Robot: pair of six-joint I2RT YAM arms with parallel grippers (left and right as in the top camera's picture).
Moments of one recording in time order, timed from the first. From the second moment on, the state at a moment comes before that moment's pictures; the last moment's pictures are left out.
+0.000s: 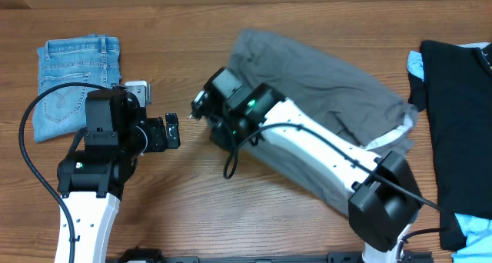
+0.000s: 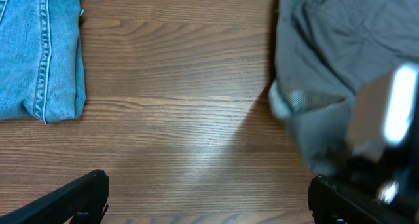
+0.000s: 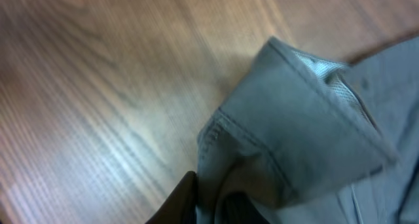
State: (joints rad) left arm -0.02 1.09 1.03 -0.84 0.09 -0.11; right arm 0.80 1.94 1.64 -0.92 -0.18 -0.23
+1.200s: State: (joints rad) left arm -0.27 1.56 1.10 -0.62 0.21 -0.19; right arm -0.20 1.76 1.23 -1.06 -0.23 0.15
